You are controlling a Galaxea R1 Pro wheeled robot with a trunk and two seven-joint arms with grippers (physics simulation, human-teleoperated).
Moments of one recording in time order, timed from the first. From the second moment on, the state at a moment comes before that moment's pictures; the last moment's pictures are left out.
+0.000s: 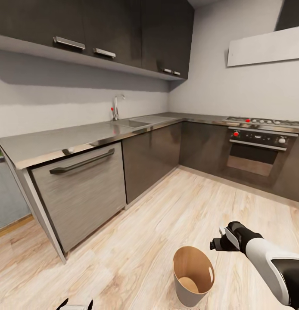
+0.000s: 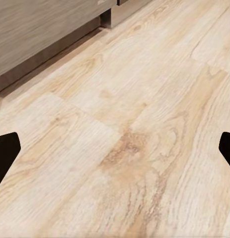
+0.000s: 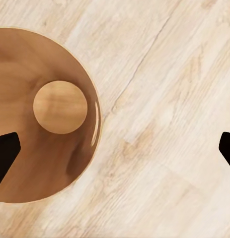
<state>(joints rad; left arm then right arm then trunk) 0.07 0.05 0.10 -0.90 0.00 -0.31 -0.15 -0.94 -0.19 0.04 -0.10 0.02 0.65 0.12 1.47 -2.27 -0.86</state>
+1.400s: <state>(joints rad) -0.56 0.05 0.09 -0.75 0.00 0.36 -0.08 -0.93 -0.18 0.05 -0.09 0.01 0.65 0.12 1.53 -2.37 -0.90</state>
